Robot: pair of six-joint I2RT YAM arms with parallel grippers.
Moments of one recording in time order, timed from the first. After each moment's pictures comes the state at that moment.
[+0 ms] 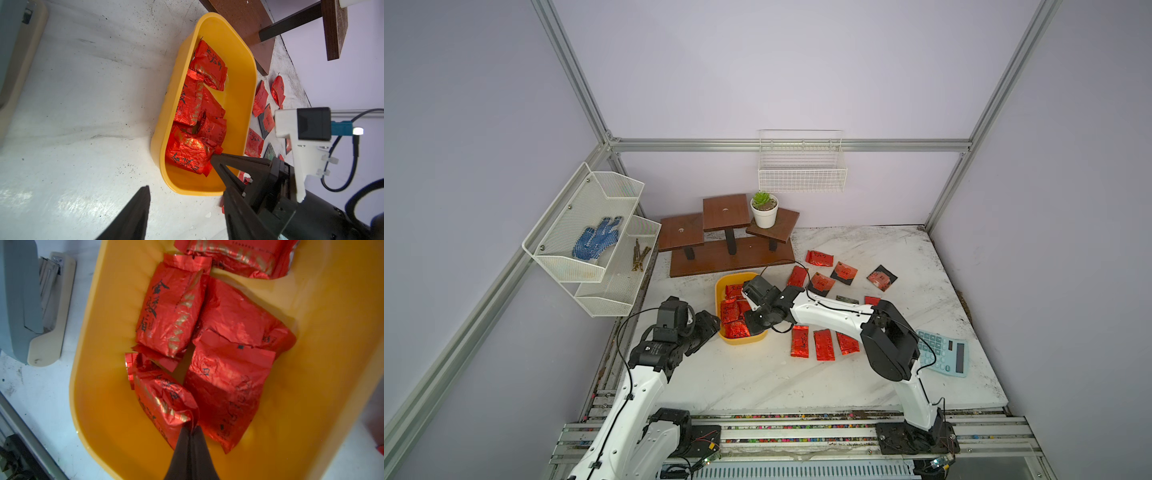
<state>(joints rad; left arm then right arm) -0.10 0.84 0.65 -0.62 0.19 -0.83 0.92 2.12 1.69 -0.58 -0.12 0.49</state>
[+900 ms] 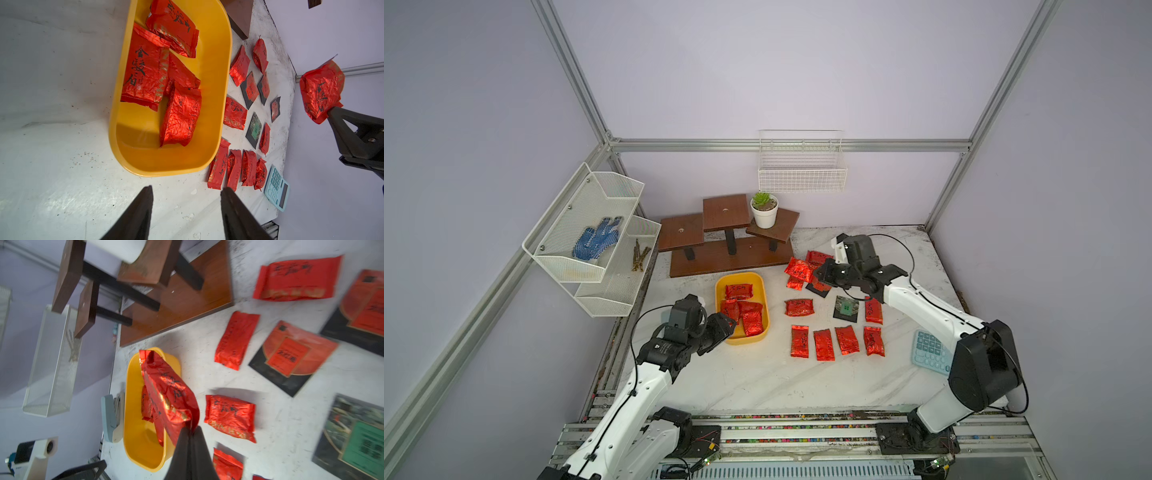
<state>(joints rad) -0.25 0.89 0.65 -0.54 0.25 -0.86 0.35 1.57 1.21 -0.31 -0.29 0.69</state>
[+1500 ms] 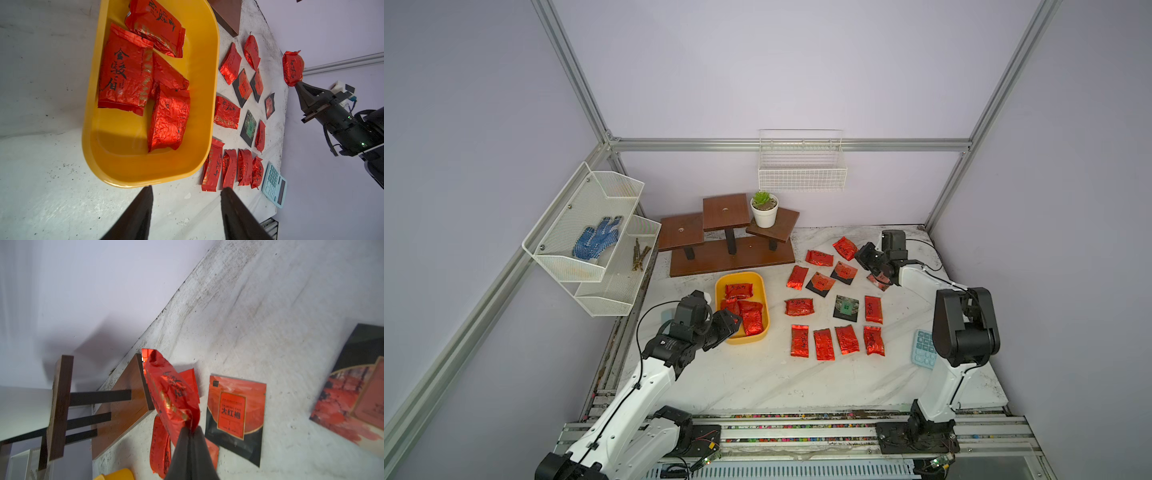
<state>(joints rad) -0.28 0.90 0.65 -0.48 0.24 -0.86 0.04 1.93 1.33 -0.03 -0.27 0.81</state>
